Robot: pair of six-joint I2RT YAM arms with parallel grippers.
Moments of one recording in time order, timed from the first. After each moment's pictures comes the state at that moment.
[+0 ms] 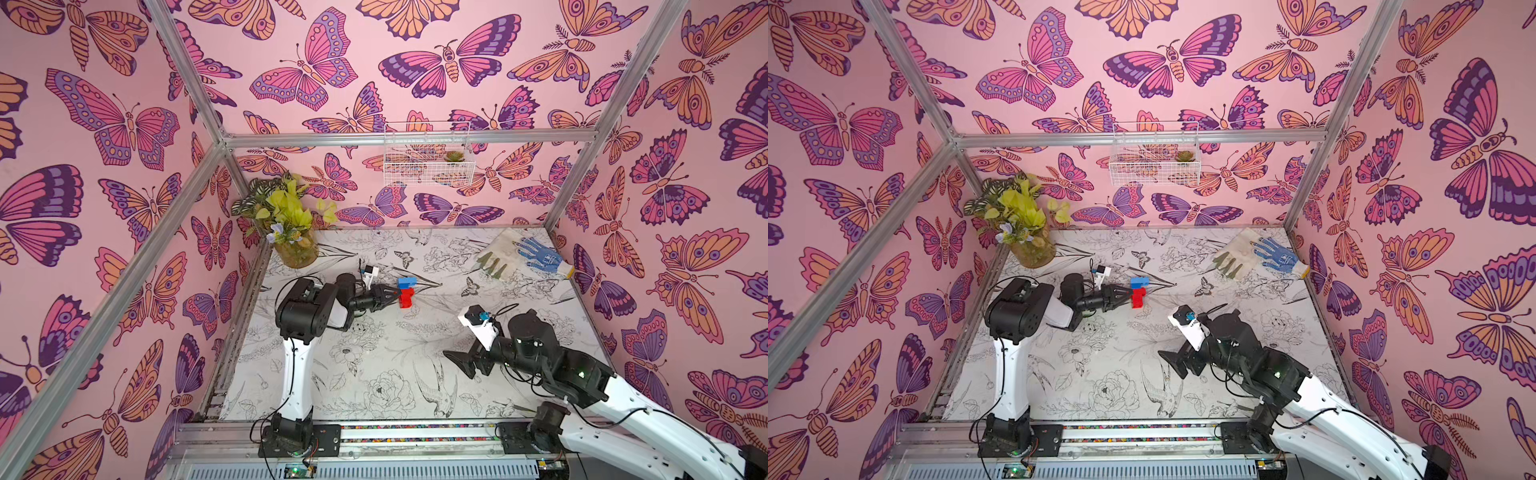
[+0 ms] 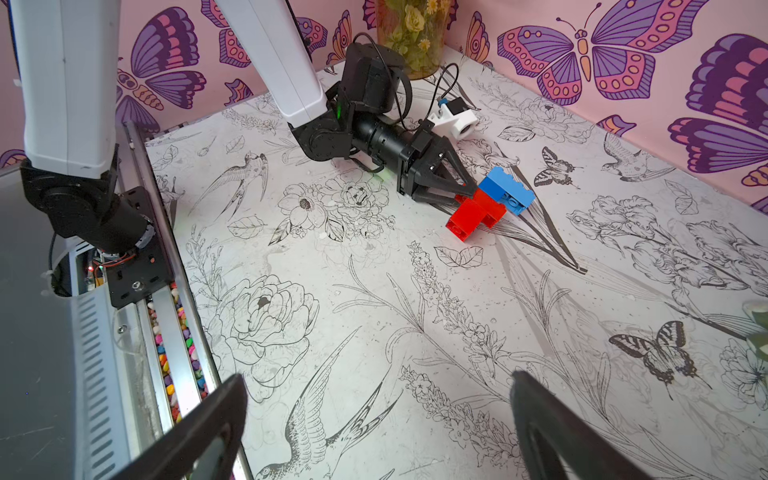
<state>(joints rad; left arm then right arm) -0.26 2.24 0.92 1.04 1.00 -1.06 0.86 0.72 0.72 -0.49 -0.10 0.00</state>
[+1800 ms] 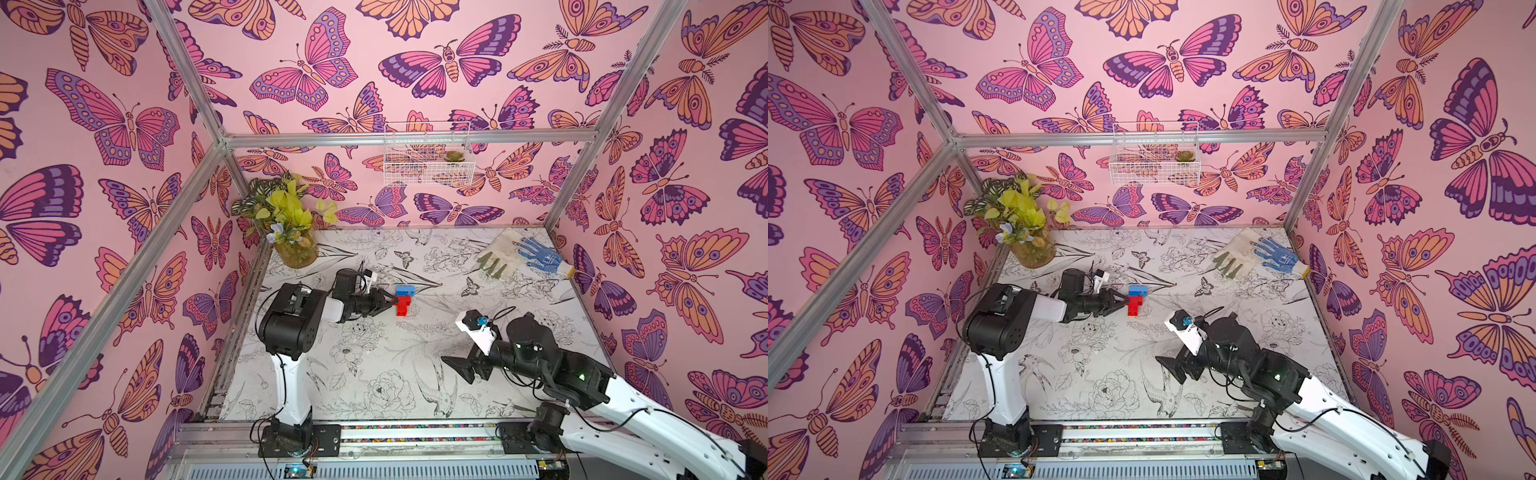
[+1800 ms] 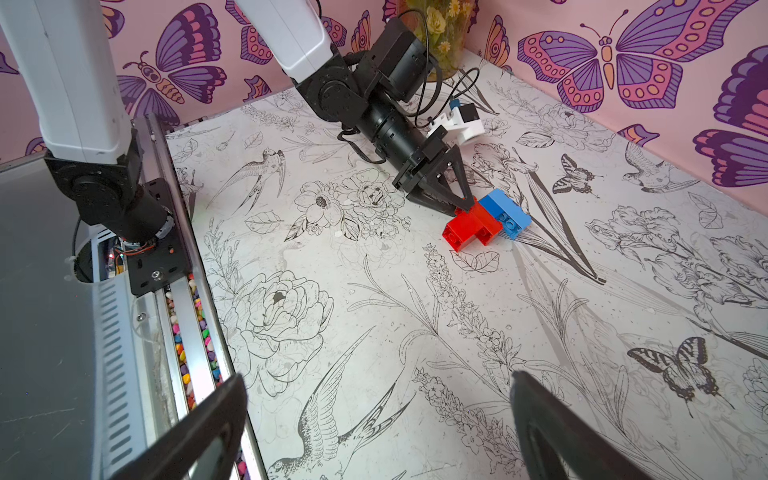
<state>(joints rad) -0.26 2.02 0.92 0.39 0.87 -0.71 0.92 0.71 0.72 -0.50 -0.09 0.00</state>
